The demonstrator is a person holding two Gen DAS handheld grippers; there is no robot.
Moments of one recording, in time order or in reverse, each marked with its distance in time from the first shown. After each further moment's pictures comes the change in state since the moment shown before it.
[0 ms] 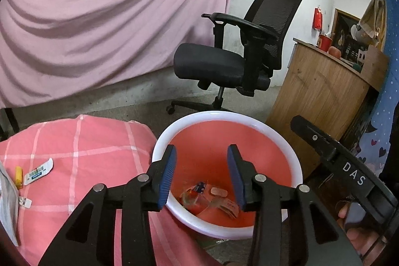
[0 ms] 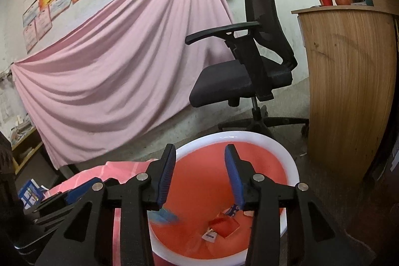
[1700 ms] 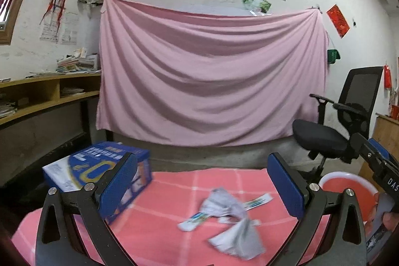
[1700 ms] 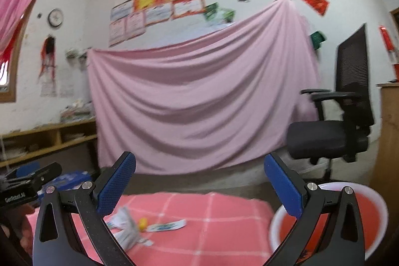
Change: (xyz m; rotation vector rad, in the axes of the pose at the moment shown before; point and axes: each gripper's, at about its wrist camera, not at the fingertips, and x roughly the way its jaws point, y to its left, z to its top) left arm -0.218 0.223 -0.086 -0.146 -0.417 0.518; right arm -0.027 0.229 -0.046 -0.325 -0.246 0.364
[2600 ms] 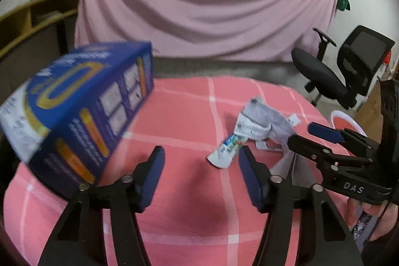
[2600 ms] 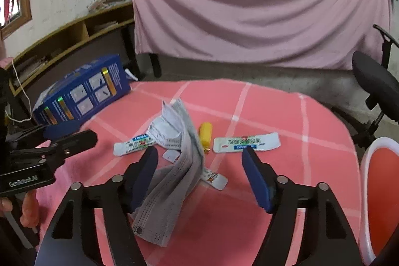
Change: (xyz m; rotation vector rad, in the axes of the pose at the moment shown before) left arm 0.089 0.057 -0.056 -0.045 0.551 -0.150; right arm 0.107 0.075 -0.083 -0.110 0.688 0.214
